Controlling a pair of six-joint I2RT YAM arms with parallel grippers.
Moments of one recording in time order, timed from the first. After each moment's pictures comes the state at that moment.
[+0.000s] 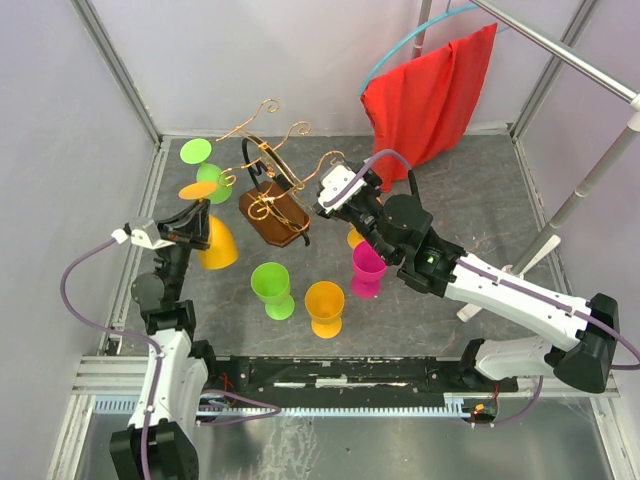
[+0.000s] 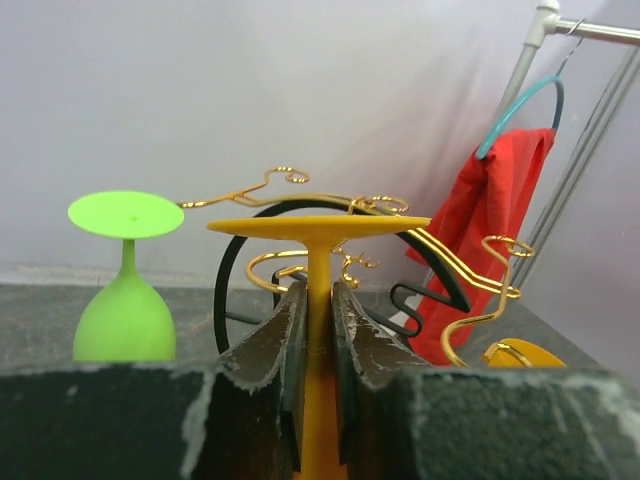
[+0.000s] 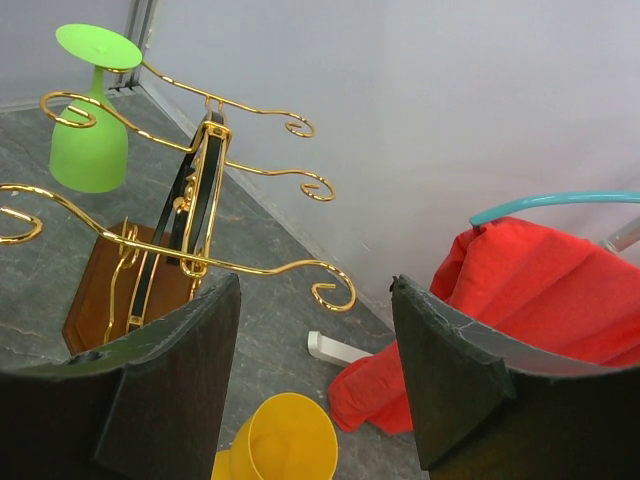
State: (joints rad) left arm 0.18 0.63 0.26 0.85 0.40 -0.49; right arm 1.02 1.26 1.15 0.24 0.39 -0.57
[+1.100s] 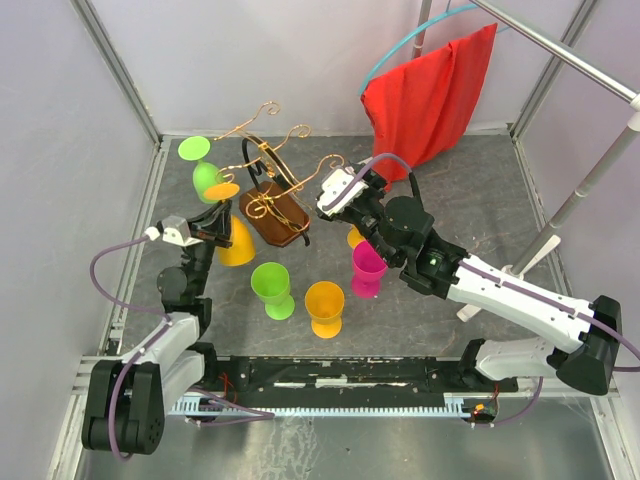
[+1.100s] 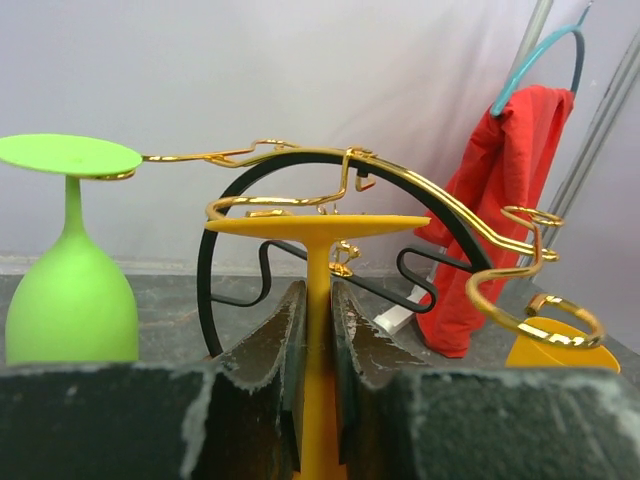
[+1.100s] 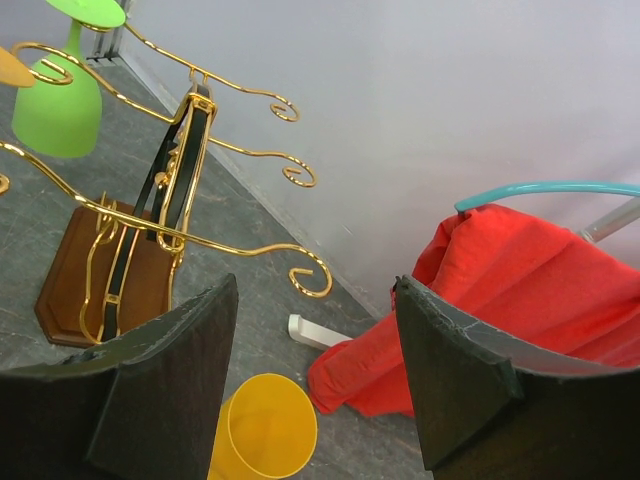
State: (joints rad) left arm -0.07 0.95 0.16 1.26 0.18 -0.34; right arm 1.02 1.24 1.13 0.21 0.42 -0.62
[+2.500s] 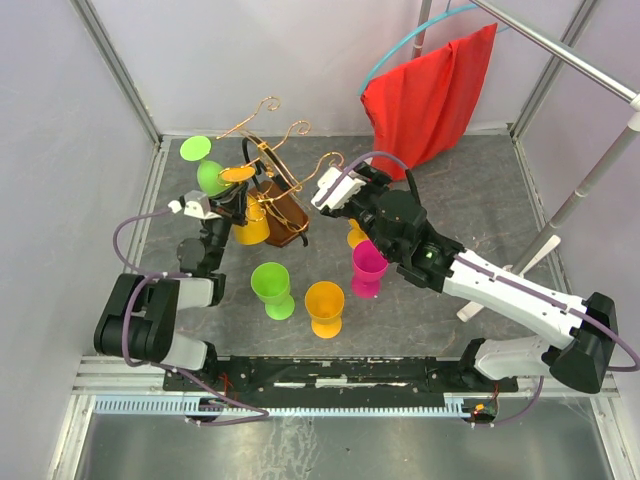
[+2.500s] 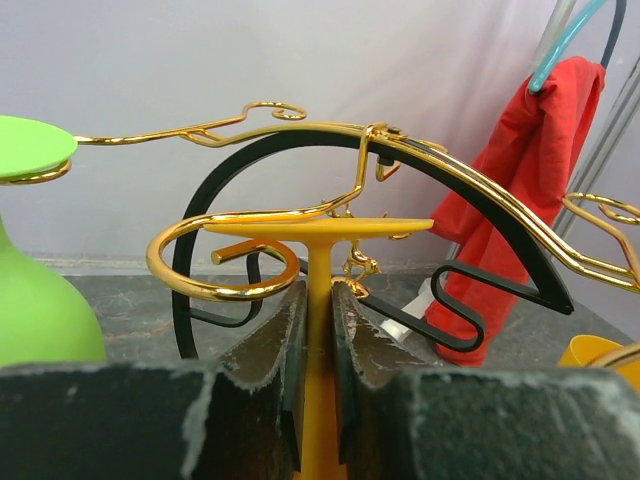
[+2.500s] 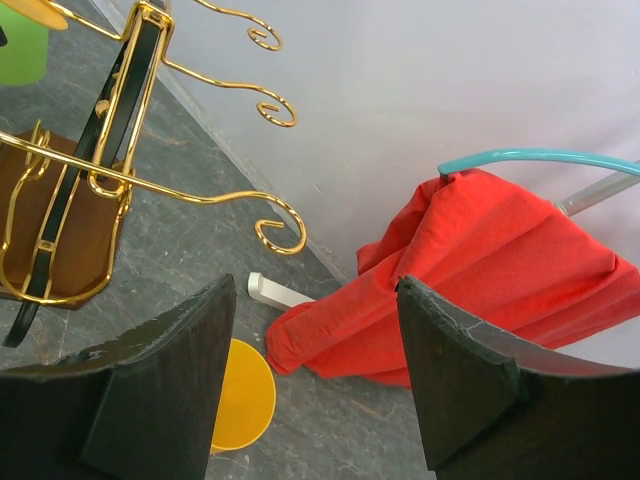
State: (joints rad) left arm -0.14 1.44 0.32 1.55 0.14 -0.32; right arm 0.96 1.27 1.13 0.16 0.45 -0.70
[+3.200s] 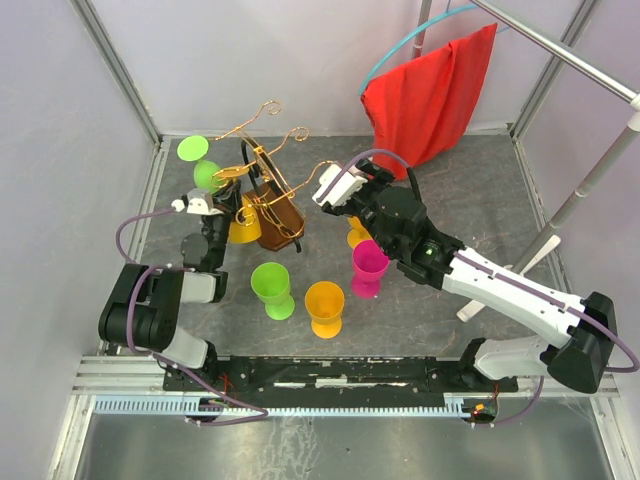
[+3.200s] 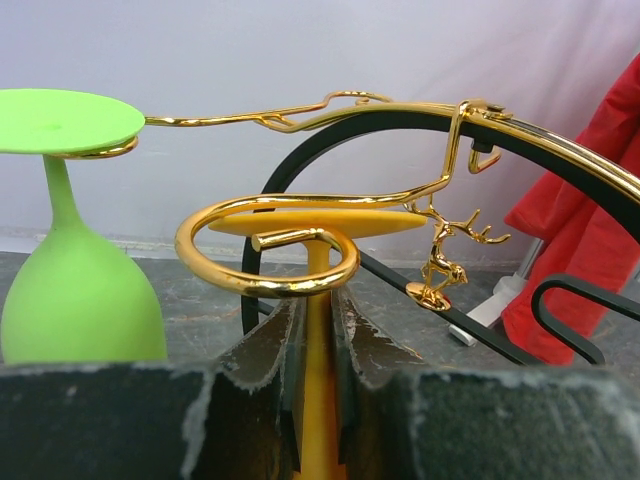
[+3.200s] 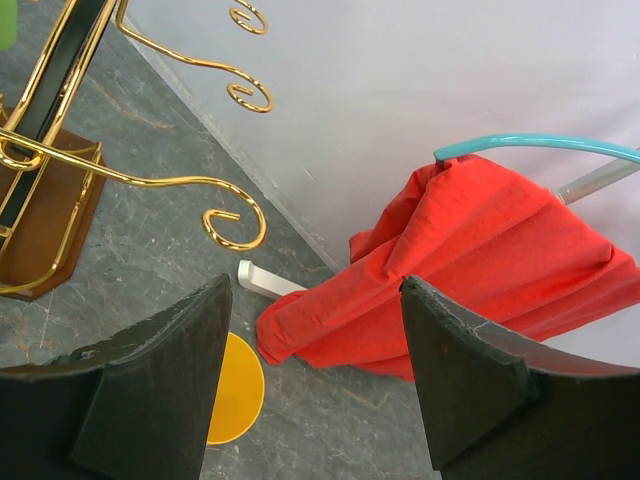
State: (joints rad) left arm -0.15 1.51 0.35 1.55 0.02 -0.21; right arm 0.93 1.28 1.13 0.14 0.45 -0.71
